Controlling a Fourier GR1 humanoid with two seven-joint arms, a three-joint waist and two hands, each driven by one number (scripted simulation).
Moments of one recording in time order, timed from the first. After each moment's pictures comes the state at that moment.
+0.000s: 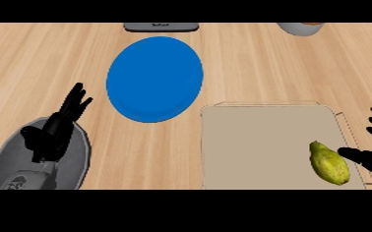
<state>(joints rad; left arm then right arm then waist) -0.09 0.44 -0.19 -1.30 0.30 0.14 -0.17 0.15 -0.54 -0.20 -1.77 -0.32 -0.07 0.65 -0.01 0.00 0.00</state>
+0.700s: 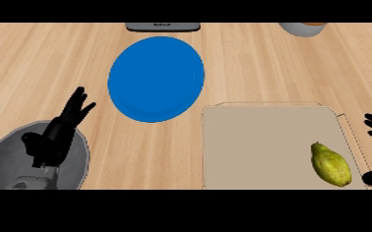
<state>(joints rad) -0.05 0.41 -0.16 -1.33 0.26 0.12 -0.17 0.09 -0.72 -0.18 -1.65 -0.47 0.33 0.88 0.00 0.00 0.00</state>
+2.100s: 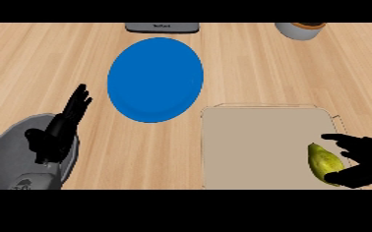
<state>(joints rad) -0.06 0.32 -0.06 -1.33 0.15 0.04 -0.14 0.04 -0.57 -0.08 -1.45 -0.16 0.51 0.77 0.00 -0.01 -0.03</state>
